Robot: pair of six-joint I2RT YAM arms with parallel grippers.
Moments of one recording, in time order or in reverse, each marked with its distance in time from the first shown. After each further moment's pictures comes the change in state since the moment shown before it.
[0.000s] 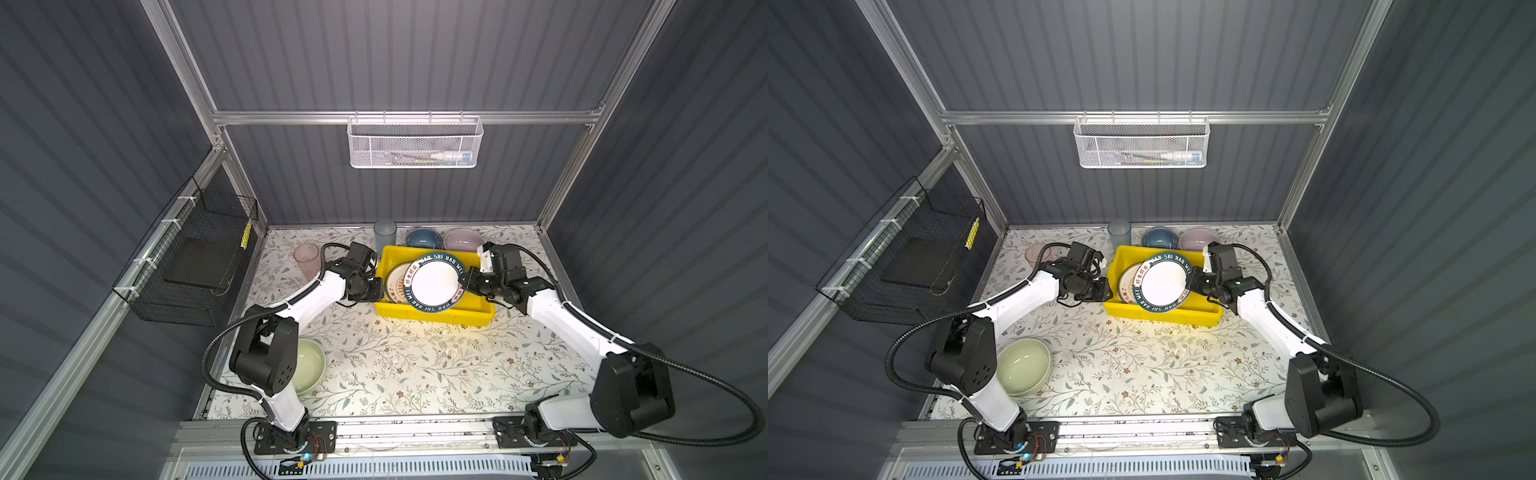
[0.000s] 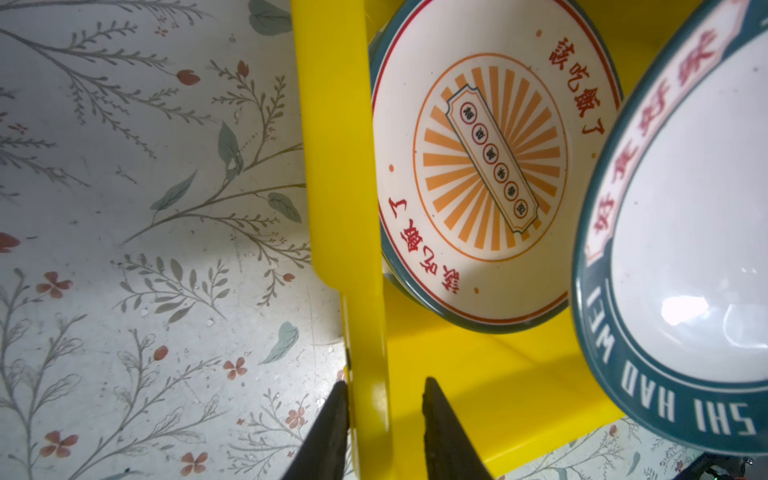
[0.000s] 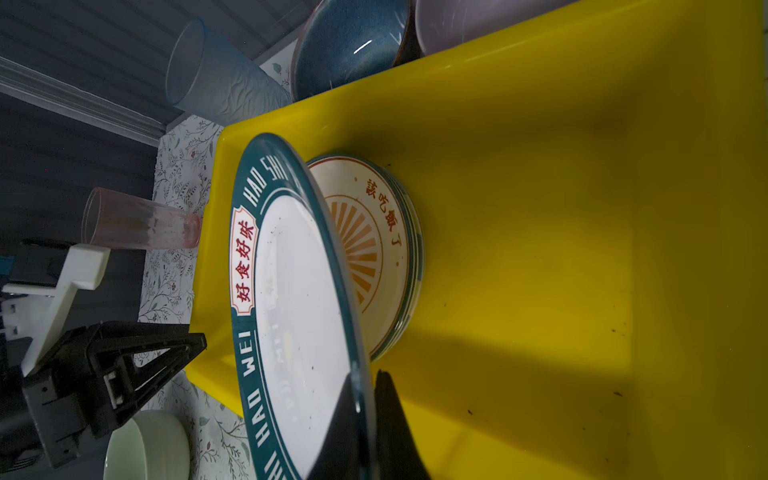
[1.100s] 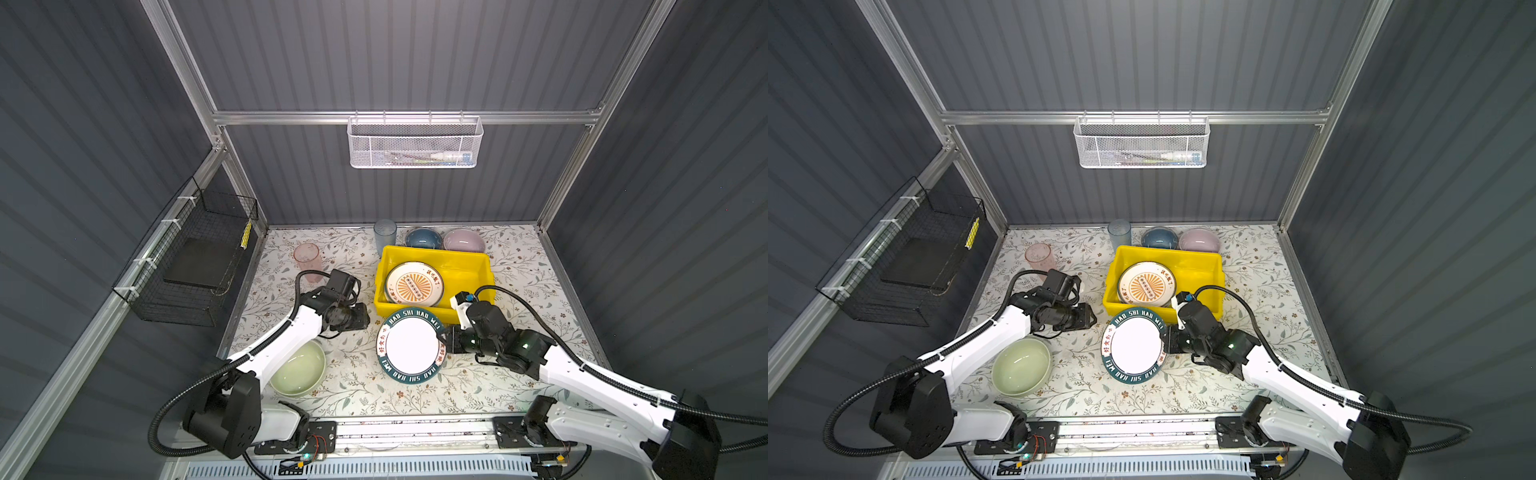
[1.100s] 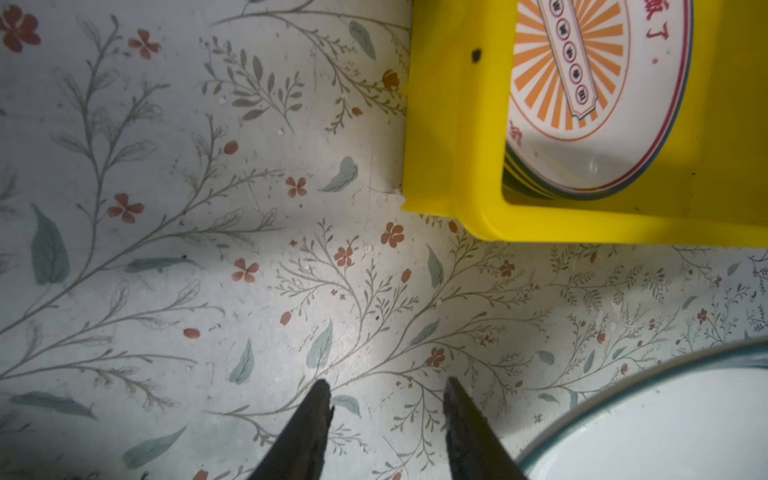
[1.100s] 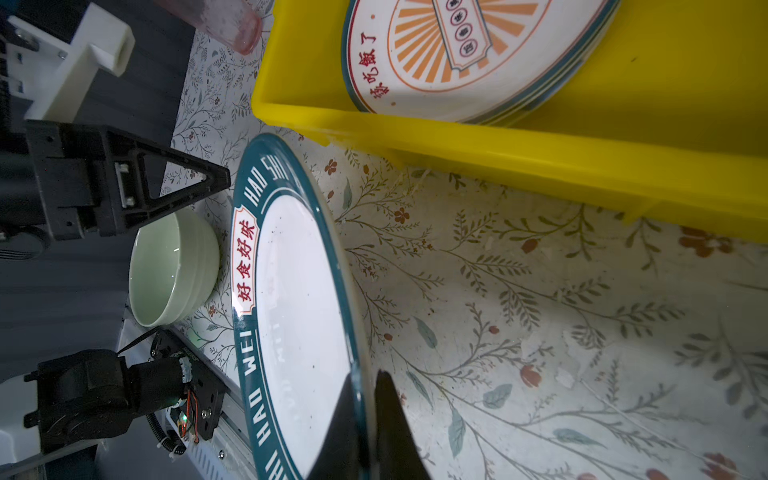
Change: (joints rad) left arm 0.000 -0.346 -0.323 -0.026 -0.046 -0.117; right arm 0.493 -0.433 -0.329 -0.093 0.166 0.139
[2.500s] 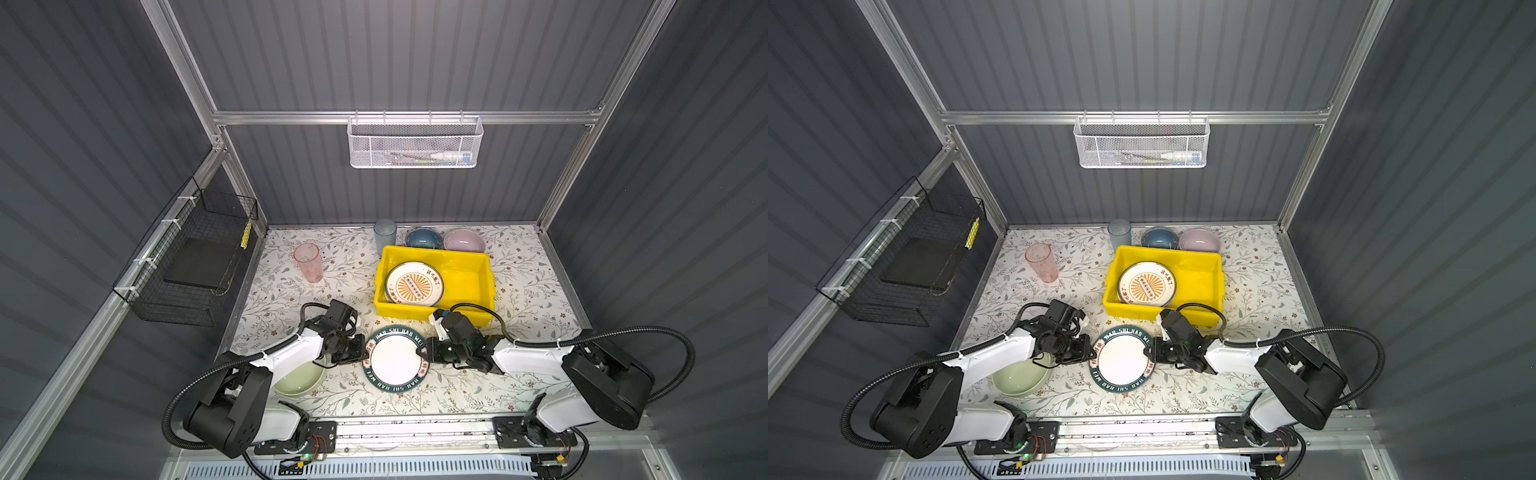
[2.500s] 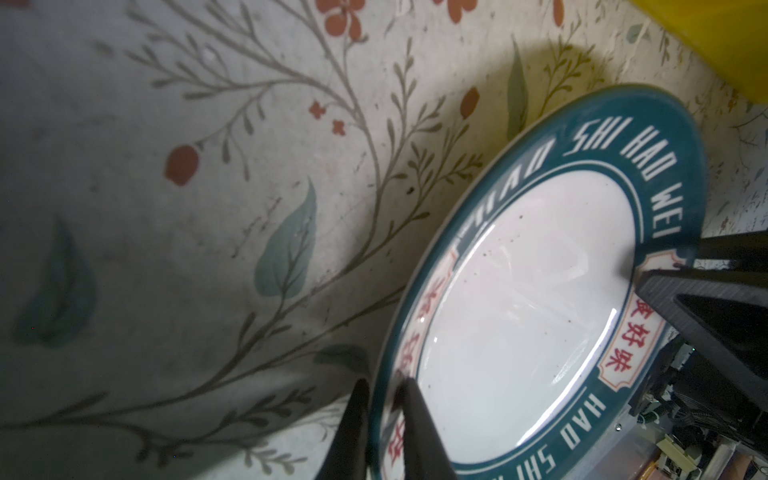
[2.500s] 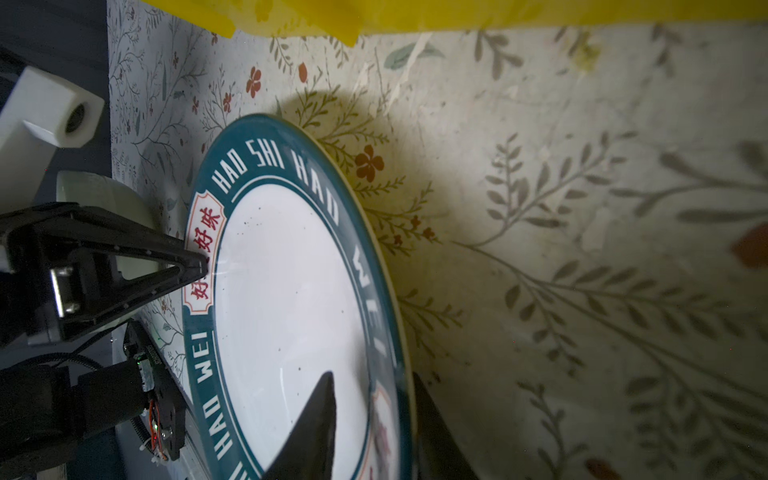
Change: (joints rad) left arm 0.000 -0.015 -0.364 0.206 0.230 -0.043; right arm 0.010 0.470 -0.185 0.565 -0.183 0.093
